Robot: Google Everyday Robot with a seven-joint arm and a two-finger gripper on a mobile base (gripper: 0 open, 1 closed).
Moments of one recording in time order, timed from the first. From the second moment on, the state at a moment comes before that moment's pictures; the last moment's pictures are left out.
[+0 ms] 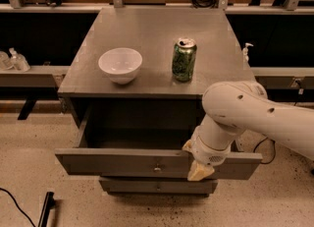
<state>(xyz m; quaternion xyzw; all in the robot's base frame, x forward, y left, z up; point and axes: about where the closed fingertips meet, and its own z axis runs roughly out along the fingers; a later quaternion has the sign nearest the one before) 0.415 -0.112 0.667 -0.74 0.66 0.10 0.05</state>
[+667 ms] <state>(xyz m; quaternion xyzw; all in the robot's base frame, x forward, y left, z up) 0.415 -0.112 0.676 -0.74 0.66 0.10 0.05</state>
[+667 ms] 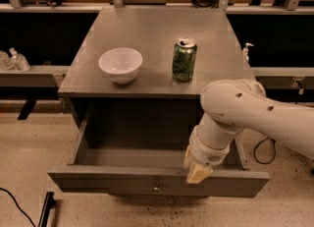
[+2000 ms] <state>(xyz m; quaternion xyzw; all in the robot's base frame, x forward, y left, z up) 0.416 -0.094 0.771 -0.77 0.63 0.08 0.07</state>
